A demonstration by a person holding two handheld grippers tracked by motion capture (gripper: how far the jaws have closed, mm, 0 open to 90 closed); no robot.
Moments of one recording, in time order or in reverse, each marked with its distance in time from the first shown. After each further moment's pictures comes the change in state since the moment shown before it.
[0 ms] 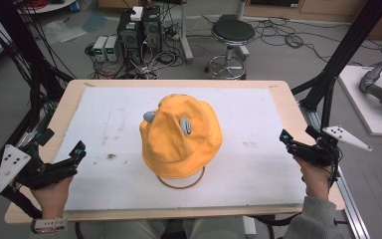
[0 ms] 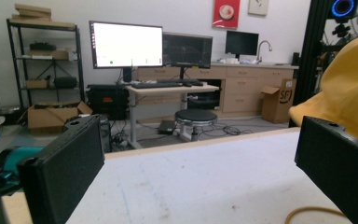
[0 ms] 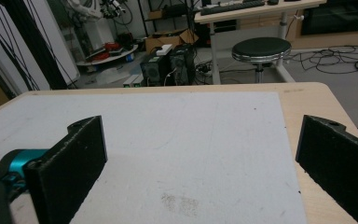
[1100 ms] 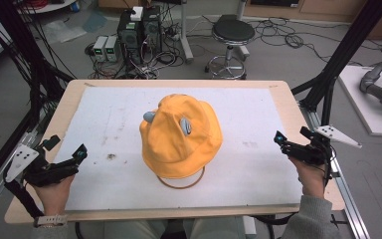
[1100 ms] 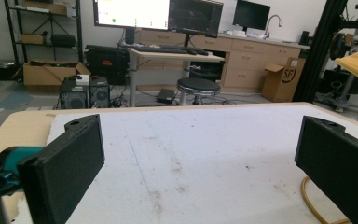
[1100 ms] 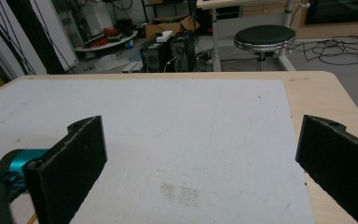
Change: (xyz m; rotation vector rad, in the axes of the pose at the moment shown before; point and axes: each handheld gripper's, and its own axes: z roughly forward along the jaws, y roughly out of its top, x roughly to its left) left arm 0.026 -0.038 0.010 0.131 0.017 -0.077; right arm 0.002 -0.007 0.012 0.054 0.000 -0.023
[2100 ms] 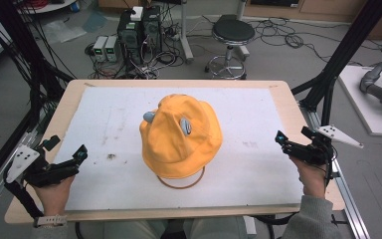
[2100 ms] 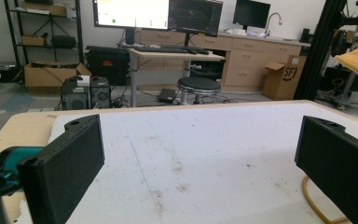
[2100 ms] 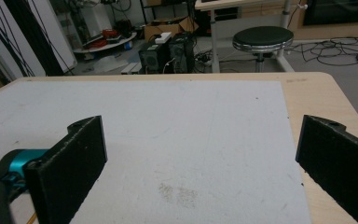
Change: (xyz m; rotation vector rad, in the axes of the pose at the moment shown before) left arm -0.001 0.000 0.000 0.001 -0.001 0.010; right arm -0.002 0.001 -0.001 -0.008 -0.004 0.004
